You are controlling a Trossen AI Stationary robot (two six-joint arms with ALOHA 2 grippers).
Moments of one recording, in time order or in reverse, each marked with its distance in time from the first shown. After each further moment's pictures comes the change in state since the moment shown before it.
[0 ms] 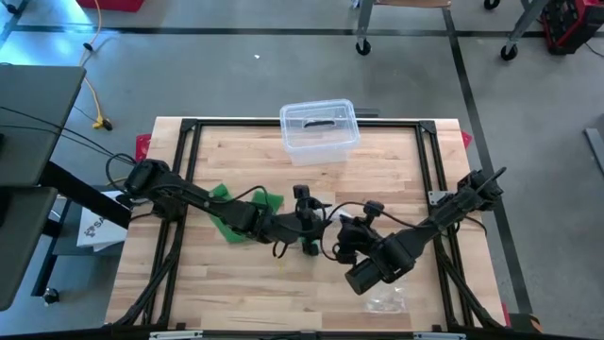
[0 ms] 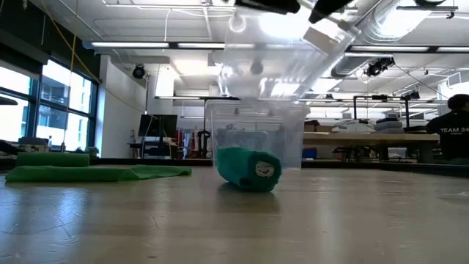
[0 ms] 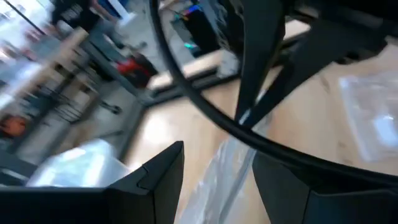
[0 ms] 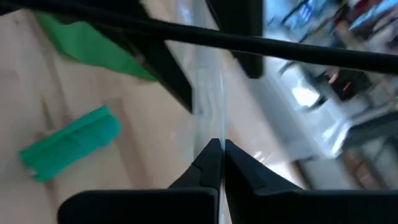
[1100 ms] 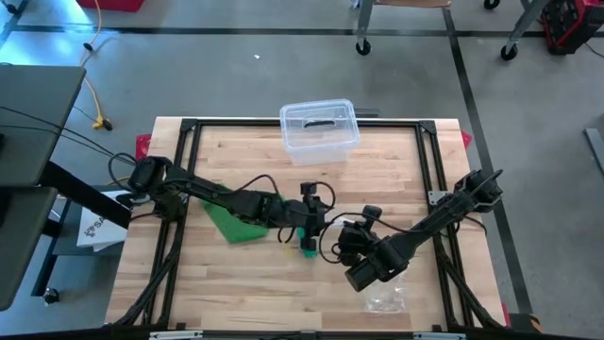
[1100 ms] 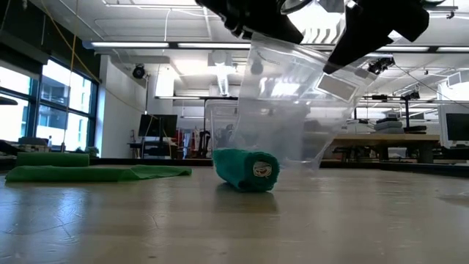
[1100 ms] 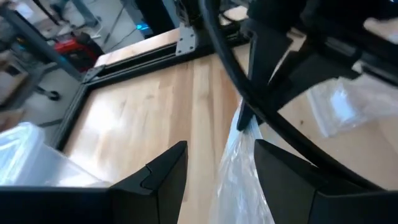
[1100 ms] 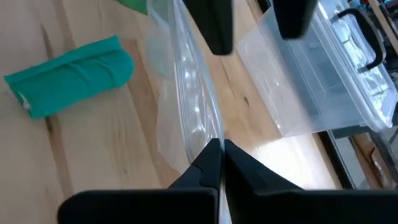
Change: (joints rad) left arm 0.101 0.010 -0.047 -0.044 0.306 -0.095; right arm -0.009 0.001 -0.200 0.138 -0.123 0.000
